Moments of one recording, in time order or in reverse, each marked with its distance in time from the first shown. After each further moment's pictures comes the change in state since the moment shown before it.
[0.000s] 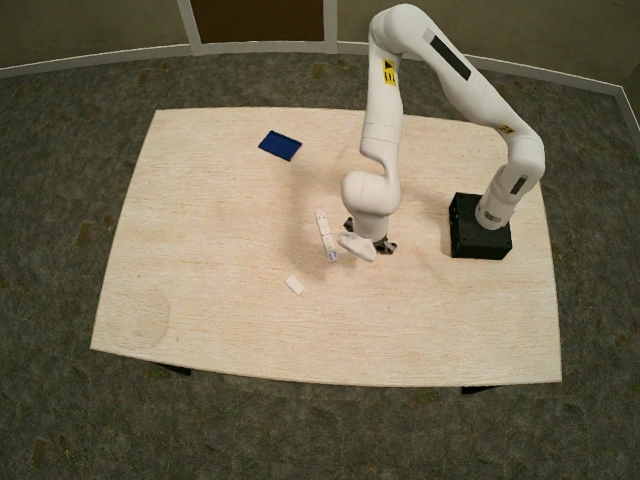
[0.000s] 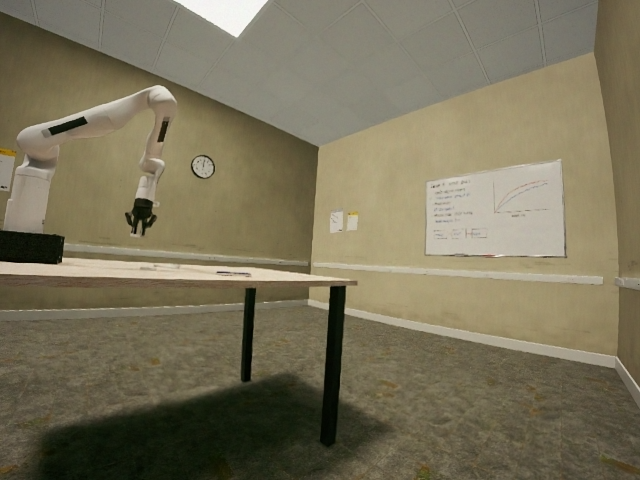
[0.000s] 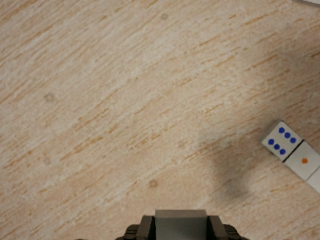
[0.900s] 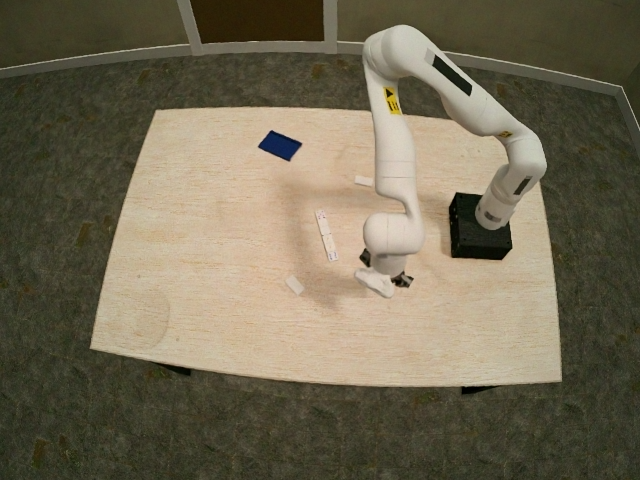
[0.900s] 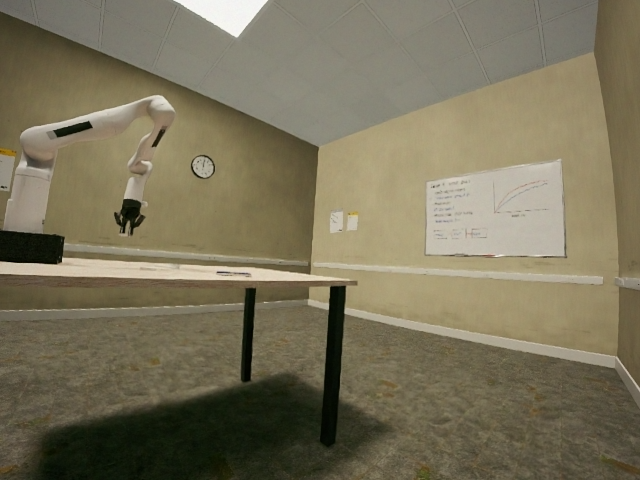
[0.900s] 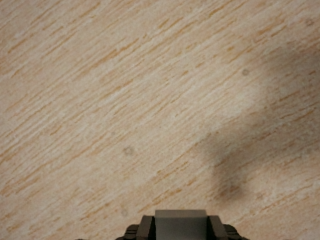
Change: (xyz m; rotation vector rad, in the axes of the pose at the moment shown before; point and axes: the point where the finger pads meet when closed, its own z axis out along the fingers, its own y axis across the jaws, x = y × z) arm 0.047 -0.071 -0.008 -0.006 0.006 0.008
